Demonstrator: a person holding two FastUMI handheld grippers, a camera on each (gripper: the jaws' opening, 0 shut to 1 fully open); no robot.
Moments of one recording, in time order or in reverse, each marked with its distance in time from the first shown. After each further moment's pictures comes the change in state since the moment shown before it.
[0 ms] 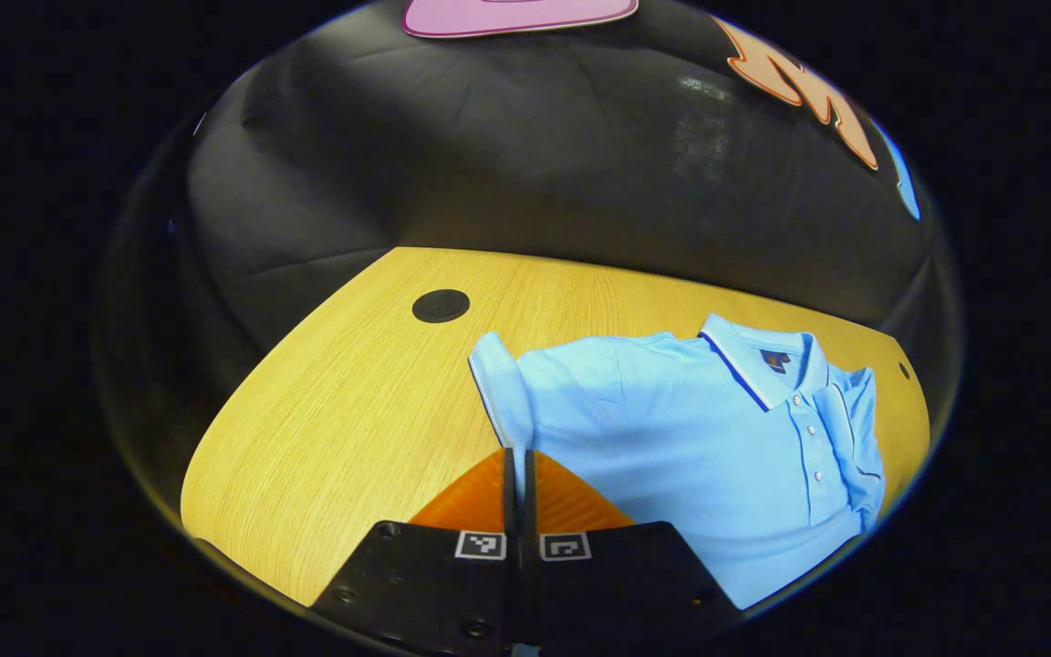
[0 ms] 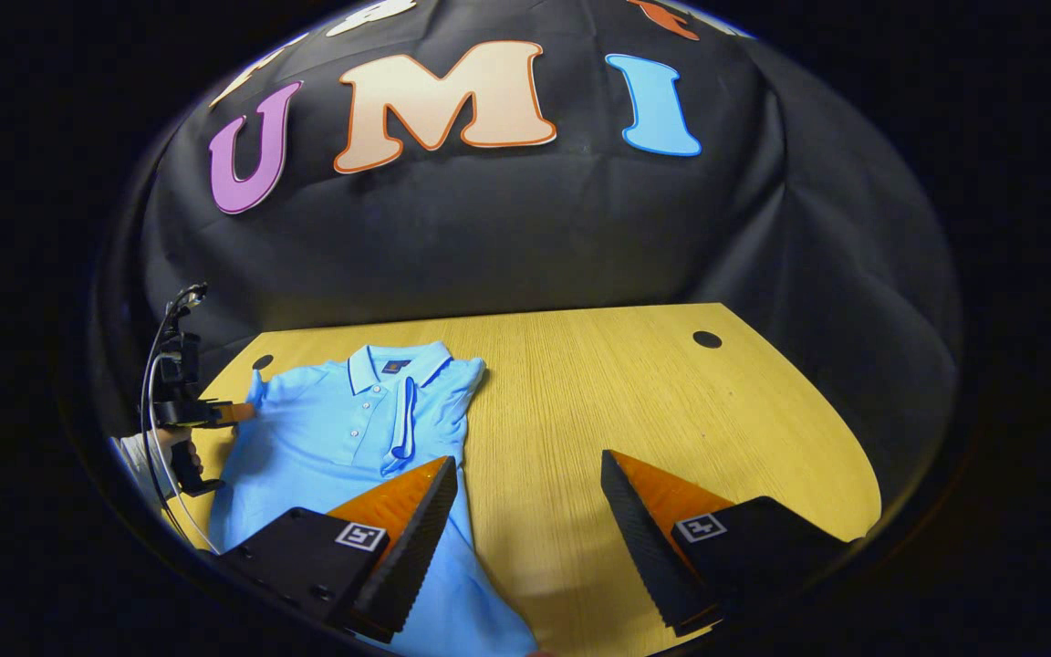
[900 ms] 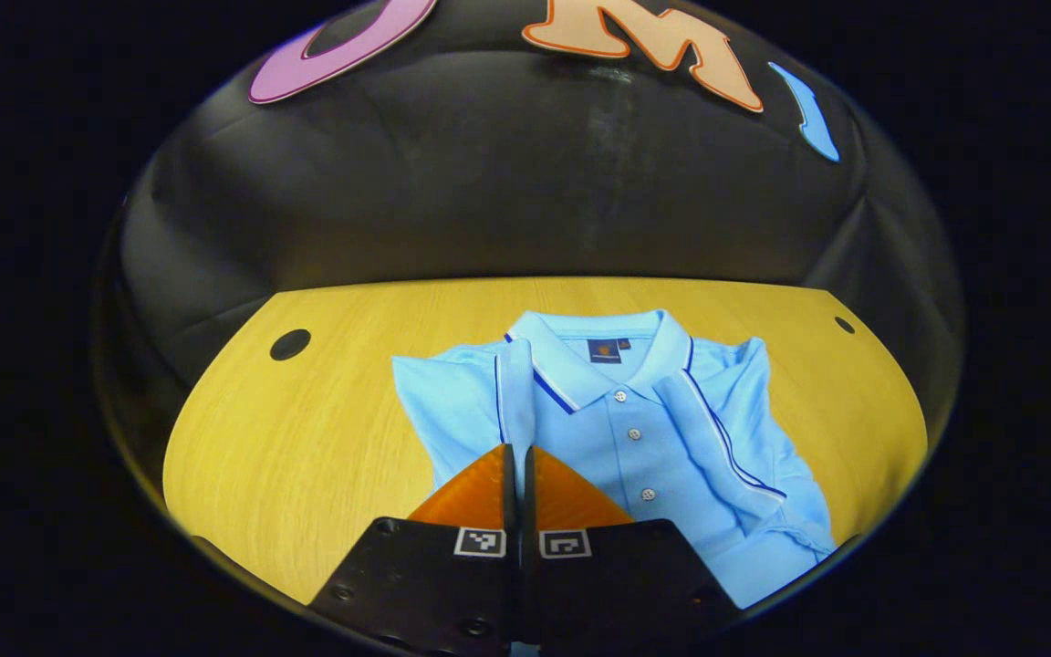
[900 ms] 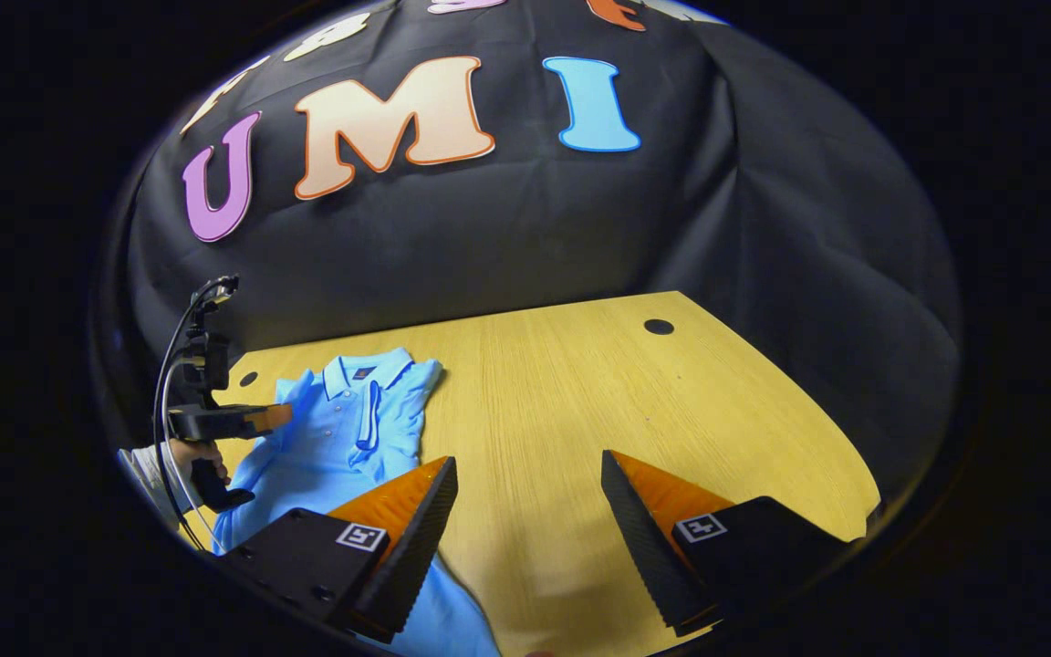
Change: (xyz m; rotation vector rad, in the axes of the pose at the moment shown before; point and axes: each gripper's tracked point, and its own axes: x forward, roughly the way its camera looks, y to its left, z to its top) left arm -0.012 -0.155 -0.014 0.181 -0.012 -0.159; right arm -0.028 -0.065 -0.011 0.089 0.003 -0.058
